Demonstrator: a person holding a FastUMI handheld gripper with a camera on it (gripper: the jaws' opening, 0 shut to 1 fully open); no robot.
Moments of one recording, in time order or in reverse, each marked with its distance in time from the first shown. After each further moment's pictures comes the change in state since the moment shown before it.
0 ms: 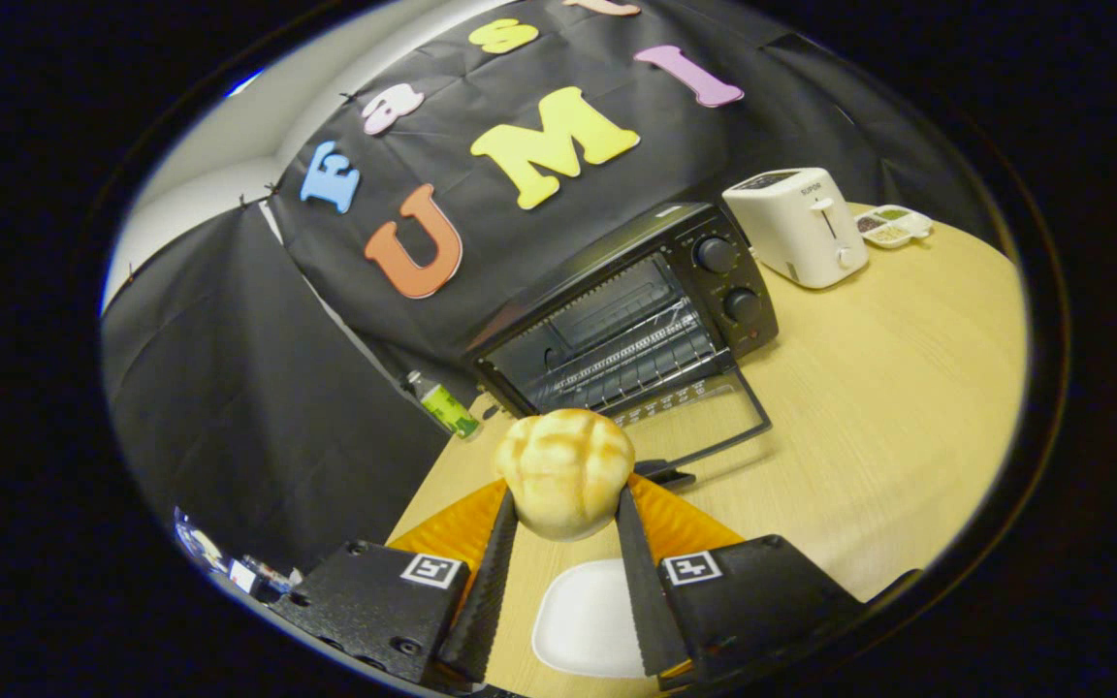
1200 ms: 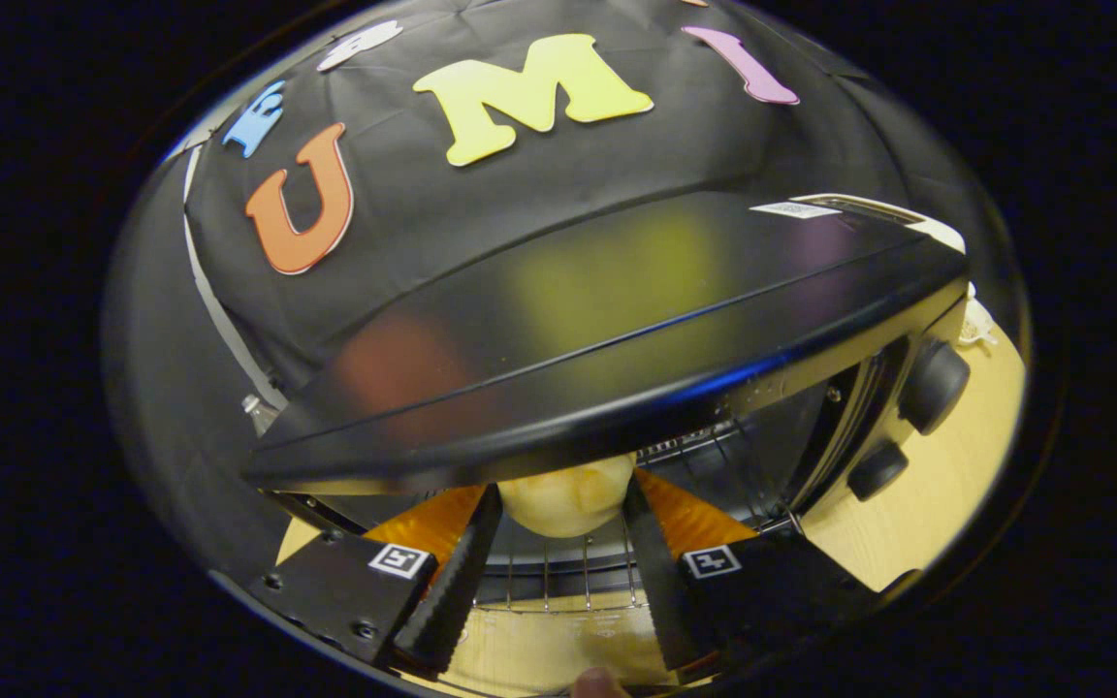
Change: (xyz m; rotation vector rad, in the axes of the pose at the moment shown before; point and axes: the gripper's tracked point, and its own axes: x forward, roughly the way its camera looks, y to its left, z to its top) arm 0.220 -0.048 0.091 -0.156 0.029 -0.273
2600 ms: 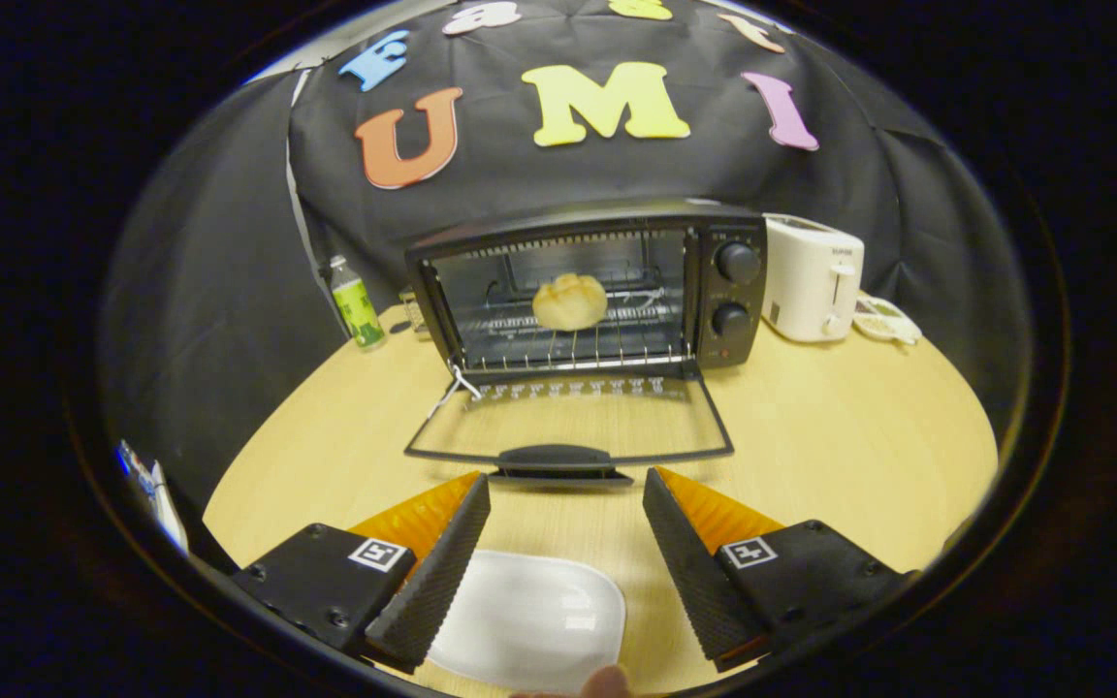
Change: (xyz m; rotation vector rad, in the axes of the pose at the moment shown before) arm -0.184 -0.030 -0.145 -0.245 0.109 -0.020
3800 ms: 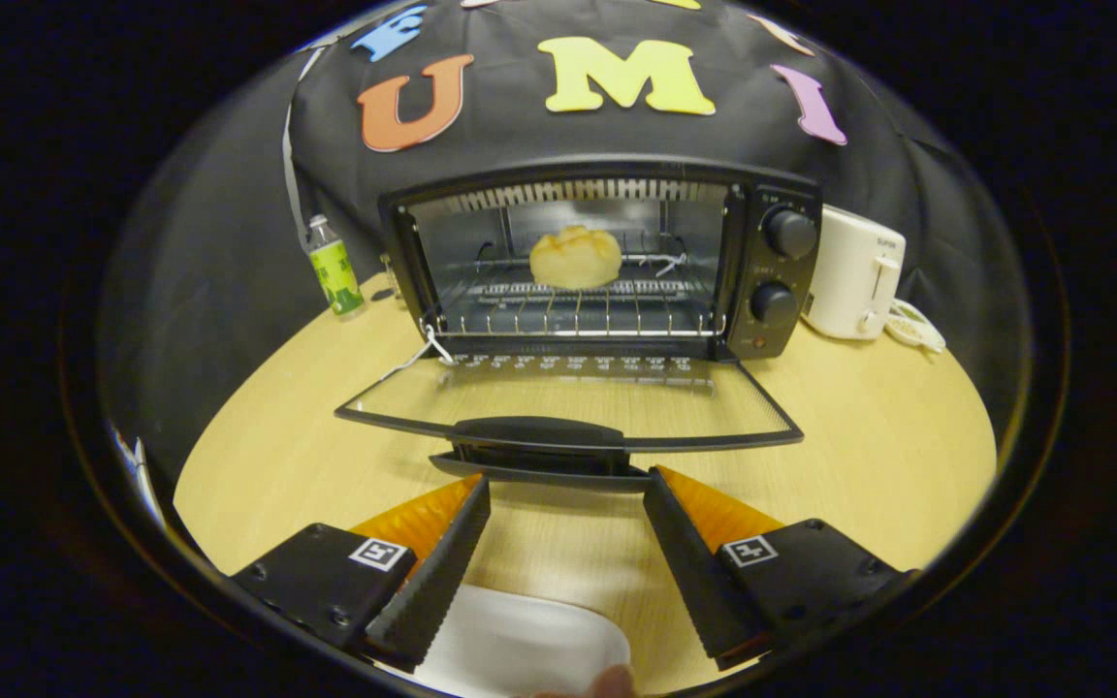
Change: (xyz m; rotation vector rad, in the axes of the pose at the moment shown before) arm 0.041 0.005 0.019 -0.065 -0.020 -0.021
